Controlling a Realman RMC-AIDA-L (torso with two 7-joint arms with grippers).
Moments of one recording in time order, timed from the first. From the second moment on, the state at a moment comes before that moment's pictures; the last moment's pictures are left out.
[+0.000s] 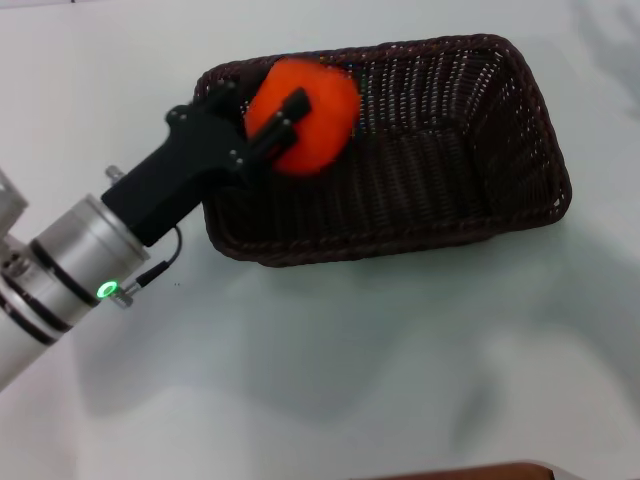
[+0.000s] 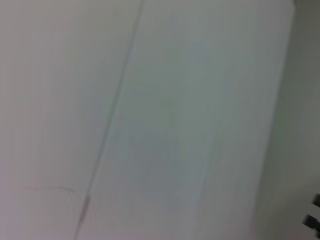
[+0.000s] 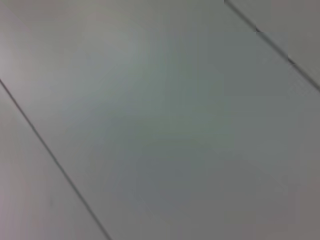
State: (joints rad) left arm -0.29 -2.18 -1.51 -0.48 0.62 -1.27 2.32; right arm 0.32 2.08 0.03 -0.41 1.63 1.59 1.40
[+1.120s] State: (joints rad) left arm -0.15 -2.16 -2.01 -0.23 0.25 -1.42 2.64; right arm 0.36 2.09 0.25 -0.02 1.64 1.64 0.66
